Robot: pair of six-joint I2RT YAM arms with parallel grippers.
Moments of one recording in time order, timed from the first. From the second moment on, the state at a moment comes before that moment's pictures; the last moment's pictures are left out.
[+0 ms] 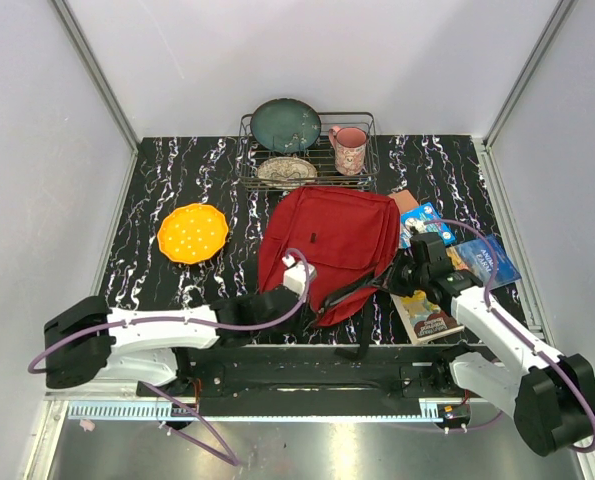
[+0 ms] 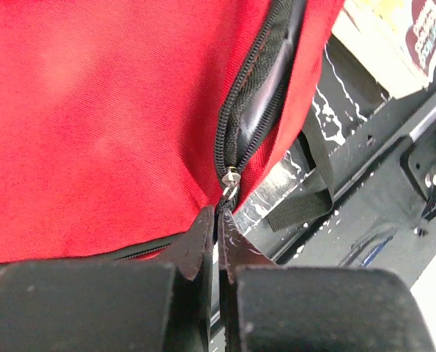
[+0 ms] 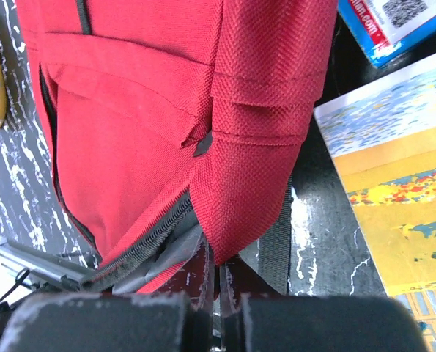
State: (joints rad) left arm -1.22 1.23 0.55 0.04 -0.20 -0.59; right arm 0.35 1.00 0.54 -0.37 -0.20 0.77
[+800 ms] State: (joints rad) left arm -1.22 1.22 0.55 -0.12 -0.24 -0.61; right arm 0.28 0.70 0.44 -0.34 -0.39 0.92
